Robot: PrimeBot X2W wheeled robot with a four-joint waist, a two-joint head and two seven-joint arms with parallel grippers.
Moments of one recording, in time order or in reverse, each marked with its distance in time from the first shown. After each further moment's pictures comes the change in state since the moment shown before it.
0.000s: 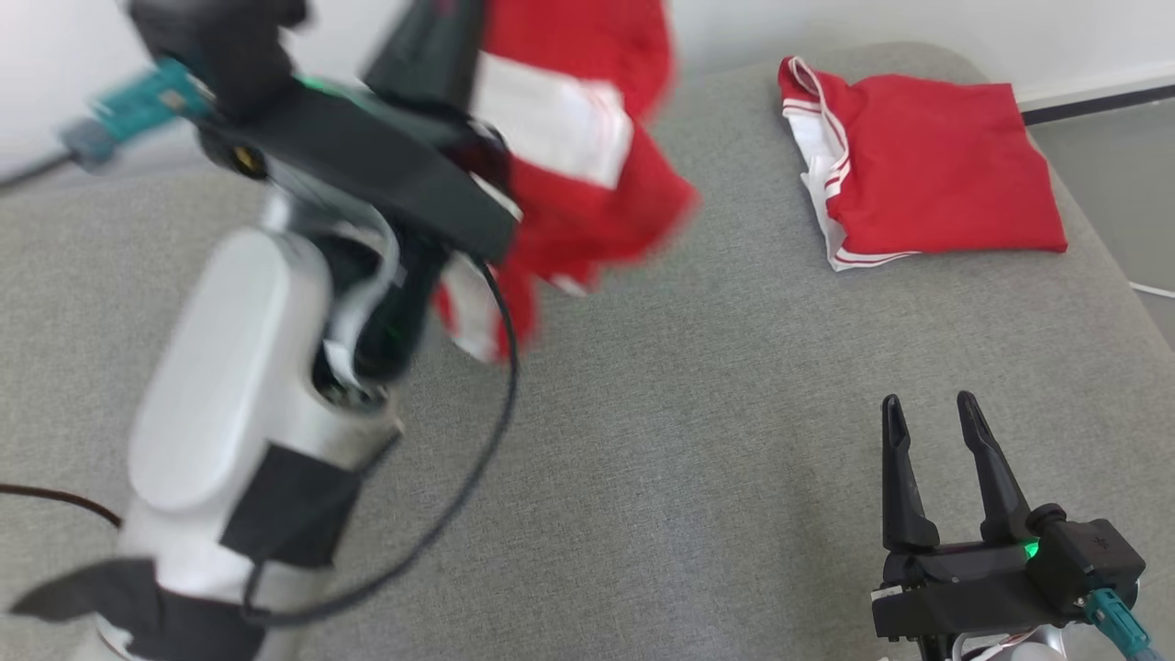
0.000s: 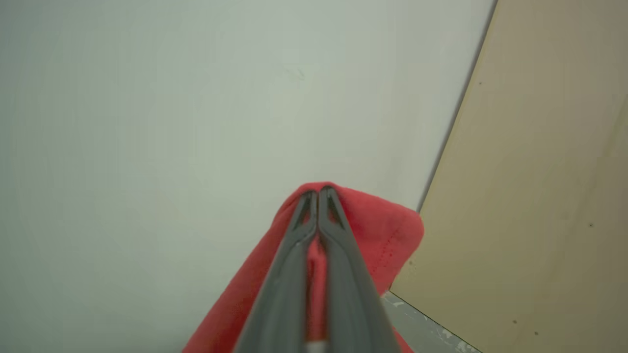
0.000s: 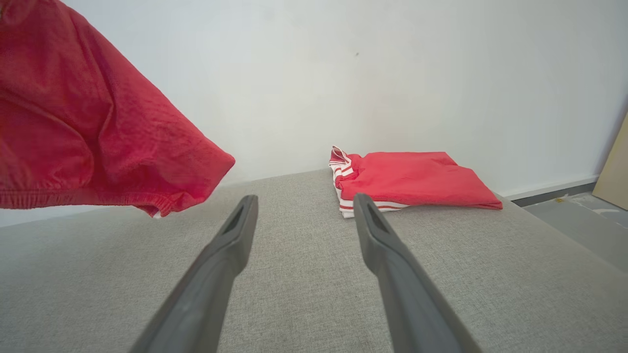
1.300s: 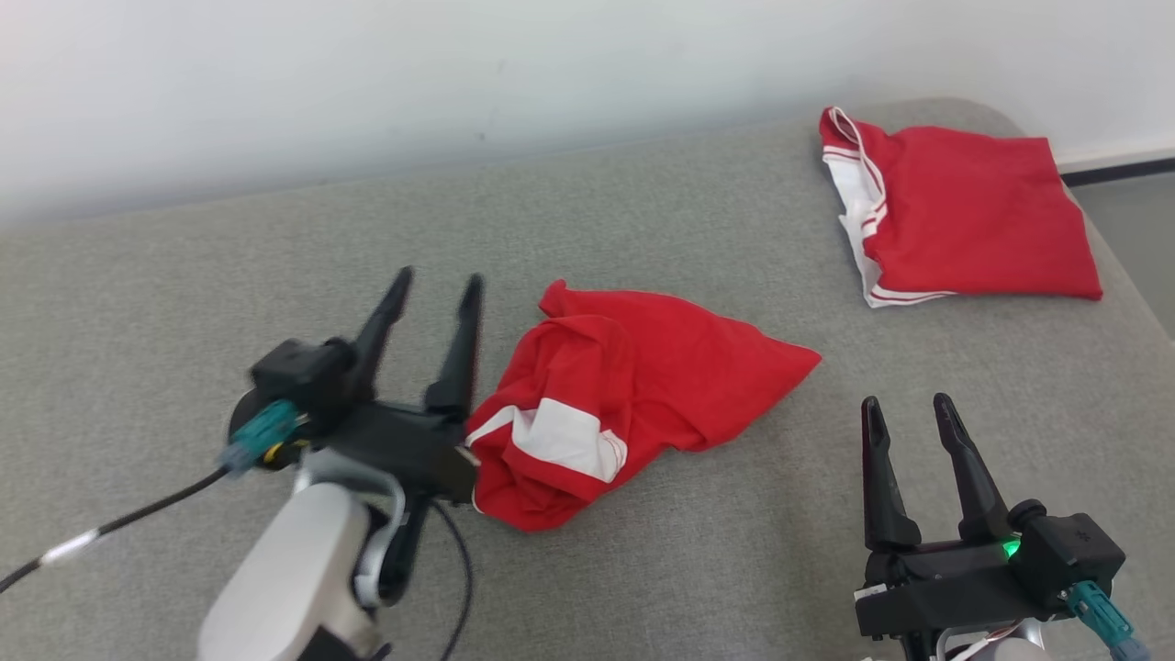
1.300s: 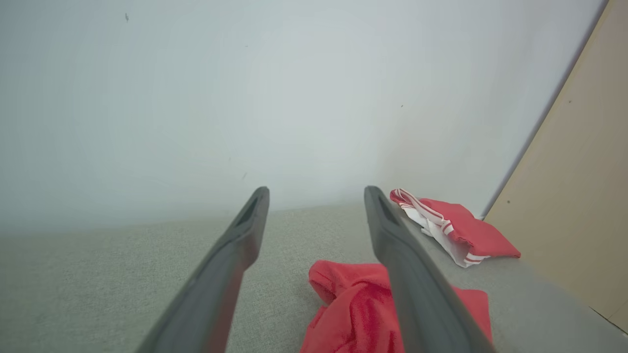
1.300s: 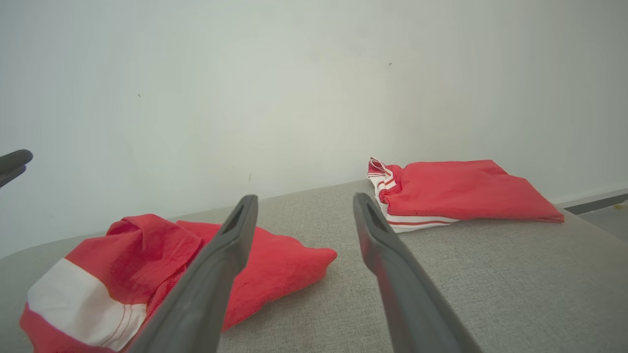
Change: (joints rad) left arm 0.351 0.036 -0.101 0.272 0.132 0.028 -0.314; right arm -0.019 0.002 0.034 0.041 0.045 0.000 0.000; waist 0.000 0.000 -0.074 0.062
